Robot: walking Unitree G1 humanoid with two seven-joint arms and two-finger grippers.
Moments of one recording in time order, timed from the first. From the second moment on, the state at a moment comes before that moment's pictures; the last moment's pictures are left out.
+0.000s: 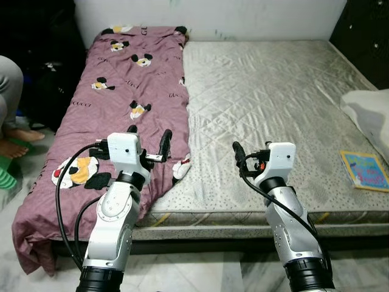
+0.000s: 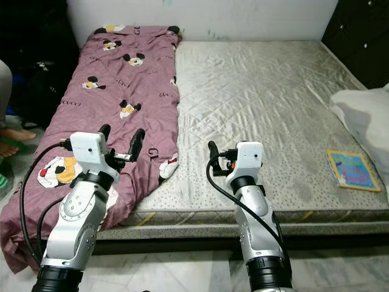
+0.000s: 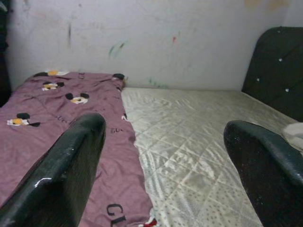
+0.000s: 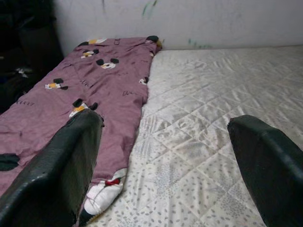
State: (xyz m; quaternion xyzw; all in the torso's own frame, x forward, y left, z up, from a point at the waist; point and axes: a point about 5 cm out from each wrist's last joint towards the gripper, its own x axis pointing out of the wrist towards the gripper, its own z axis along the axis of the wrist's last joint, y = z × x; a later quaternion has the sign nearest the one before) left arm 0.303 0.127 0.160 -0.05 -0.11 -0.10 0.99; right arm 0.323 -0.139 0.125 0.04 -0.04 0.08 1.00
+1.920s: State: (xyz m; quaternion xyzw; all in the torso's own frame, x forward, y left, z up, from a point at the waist) left arm 0.304 0.138 0.141 -0.09 -0.08 -0.02 0.99; right arm 0.331 -0.130 0.119 -0.04 -0.03 0.09 0.99
